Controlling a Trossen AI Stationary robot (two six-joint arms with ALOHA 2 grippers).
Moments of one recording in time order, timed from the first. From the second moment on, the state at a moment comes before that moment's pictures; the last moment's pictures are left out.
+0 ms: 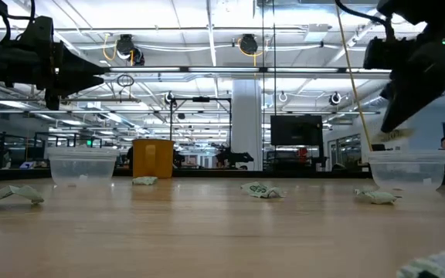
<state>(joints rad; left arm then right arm) 0.09 0.01 0.01 0.08 -0.37 -0.34 0.13 0.85 0.53 -0.73 0.21 0.44</state>
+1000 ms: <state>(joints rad) 0.09 0.01 0.01 0.08 -0.37 -0.34 0.00 0.89 0.41 -0.64 0.13 0.46</state>
